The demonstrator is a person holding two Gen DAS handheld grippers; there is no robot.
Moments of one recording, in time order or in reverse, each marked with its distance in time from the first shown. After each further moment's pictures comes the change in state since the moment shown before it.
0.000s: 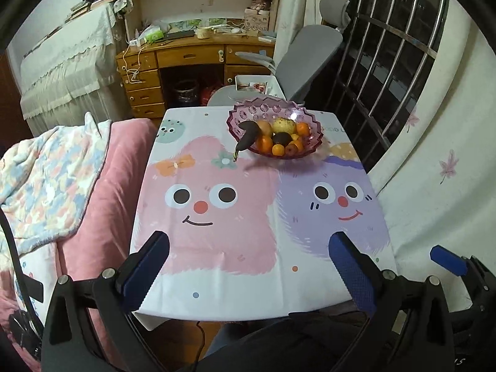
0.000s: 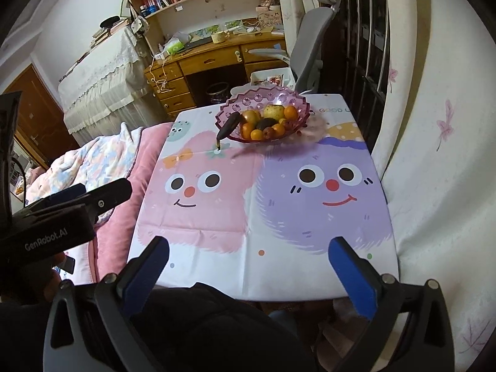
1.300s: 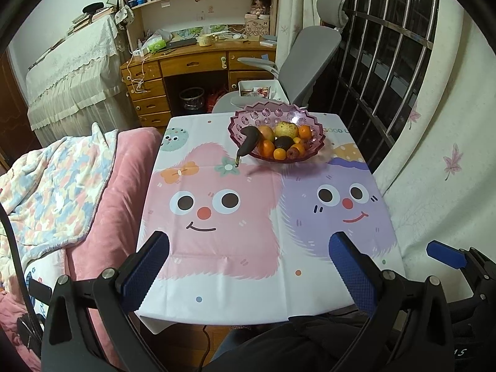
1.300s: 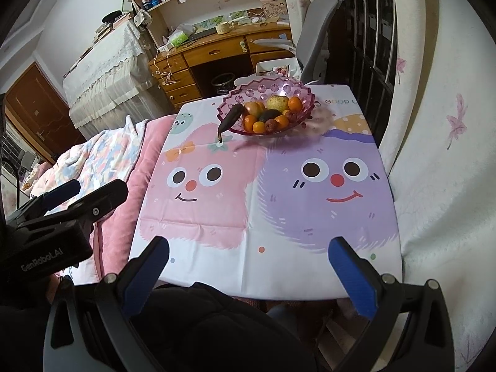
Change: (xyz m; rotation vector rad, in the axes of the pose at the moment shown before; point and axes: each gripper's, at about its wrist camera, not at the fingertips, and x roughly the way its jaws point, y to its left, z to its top) left arm -0.005 -0.014 -0.004 0.027 -0.028 0.047; right arm 0.009 -0.004 -0.001 -0.019 0.035 0.033
